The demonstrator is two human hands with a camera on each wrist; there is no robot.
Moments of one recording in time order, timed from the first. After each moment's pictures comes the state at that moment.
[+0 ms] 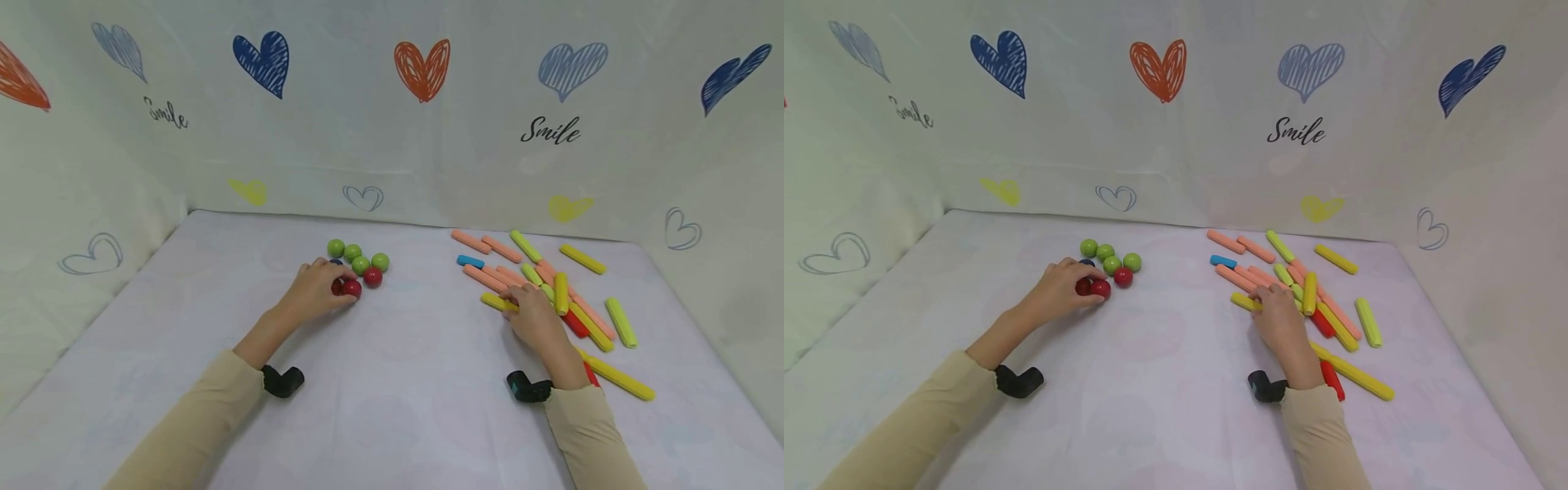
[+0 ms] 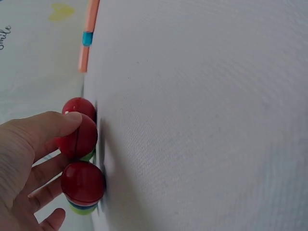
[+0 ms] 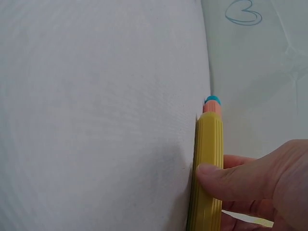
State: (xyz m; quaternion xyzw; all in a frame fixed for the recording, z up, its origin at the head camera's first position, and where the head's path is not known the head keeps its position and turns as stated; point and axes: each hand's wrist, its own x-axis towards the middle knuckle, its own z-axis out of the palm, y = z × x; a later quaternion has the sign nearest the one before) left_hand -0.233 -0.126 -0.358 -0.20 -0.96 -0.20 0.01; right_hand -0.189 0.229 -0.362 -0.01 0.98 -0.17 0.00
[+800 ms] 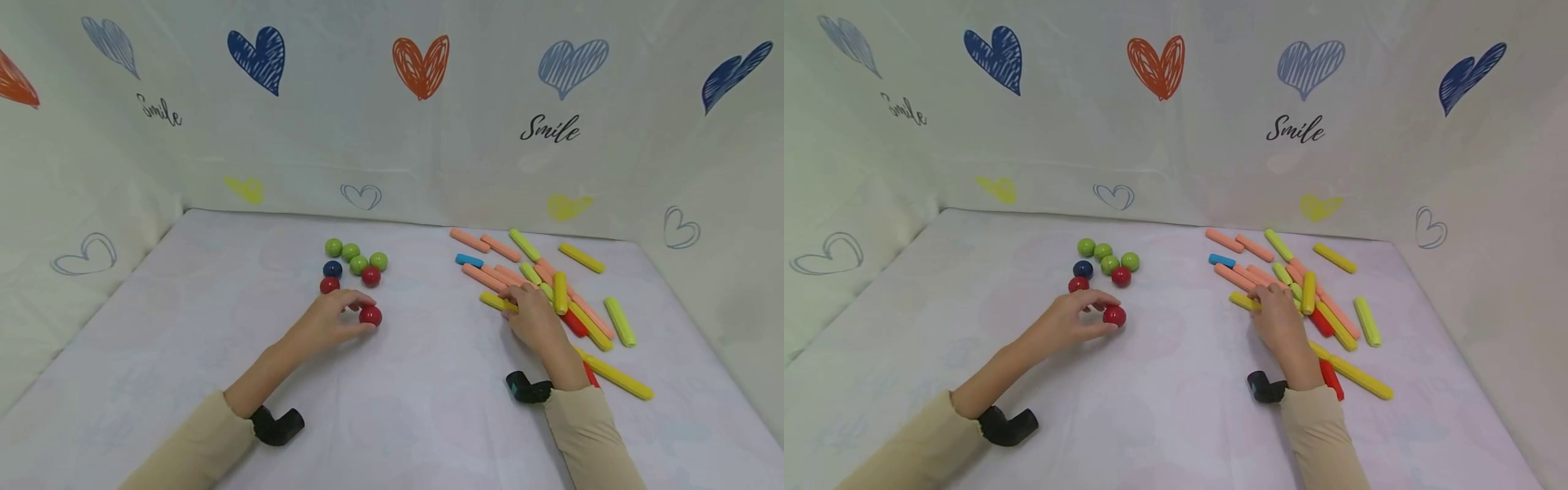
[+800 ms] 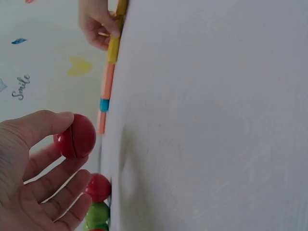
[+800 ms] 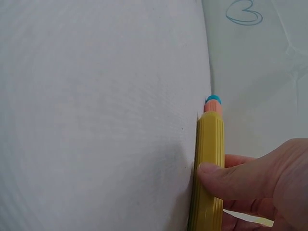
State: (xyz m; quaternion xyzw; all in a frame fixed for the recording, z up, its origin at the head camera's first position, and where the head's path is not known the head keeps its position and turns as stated) left_hand -0.185 -0.104 -0.359 -0.22 -0.91 -0.36 -0.05; right_hand -0.189 0.229 -0.363 0.00 0.98 -0.17 0.01
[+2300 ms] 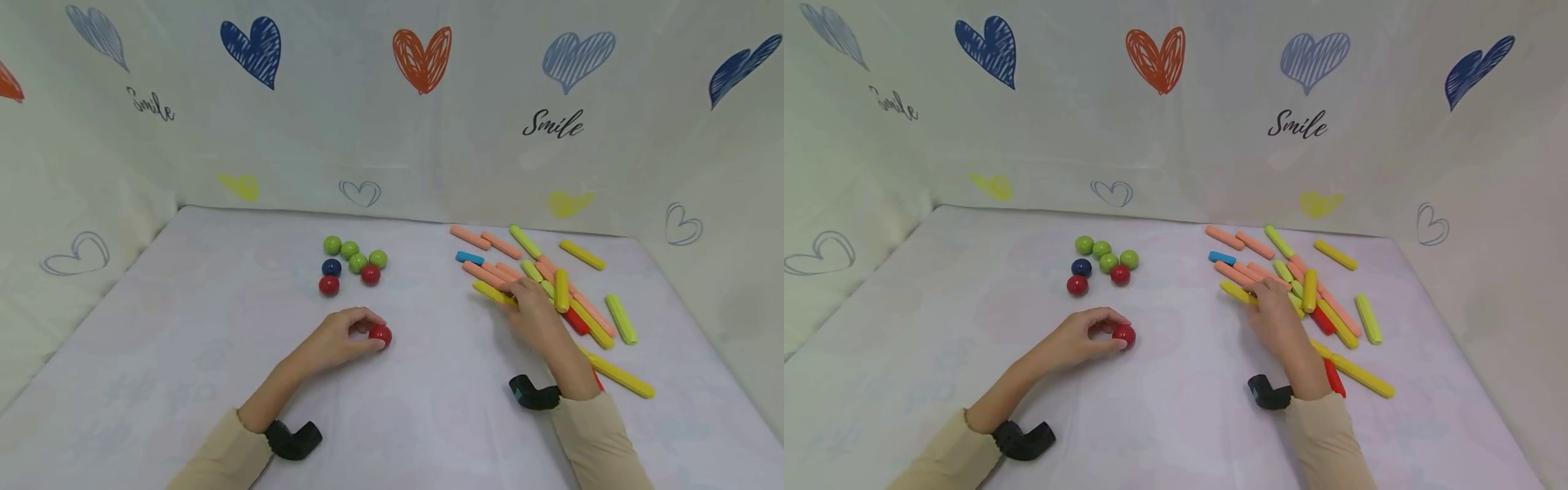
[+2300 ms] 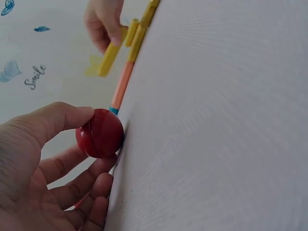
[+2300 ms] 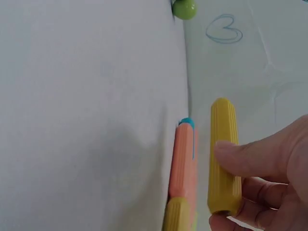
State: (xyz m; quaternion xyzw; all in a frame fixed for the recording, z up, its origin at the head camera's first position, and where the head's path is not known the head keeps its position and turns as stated) left_hand -0.177 -0.095 -0.382 -0.18 -0.87 -0.44 -0.15; right_hand -0.183 0.225 -0.350 -0.08 0.97 -0.23 -0.03
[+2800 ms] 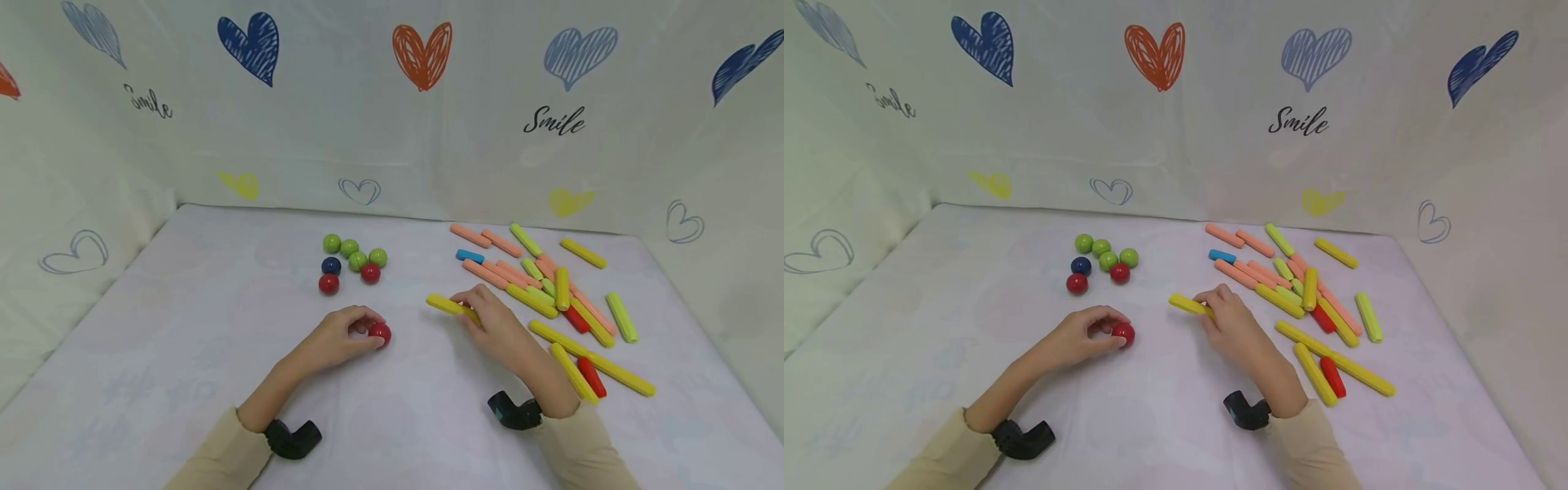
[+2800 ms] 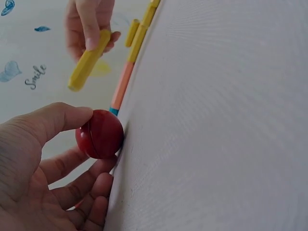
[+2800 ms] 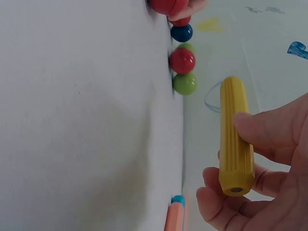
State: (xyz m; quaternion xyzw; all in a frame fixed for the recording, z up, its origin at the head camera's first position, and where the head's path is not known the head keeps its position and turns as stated) left_hand -0.175 -0.092 -0.380 -0.16 -0.87 -0.43 -0.15; right_hand -0.162 0.176 -0.345 -0.17 0.95 -0.26 0.00
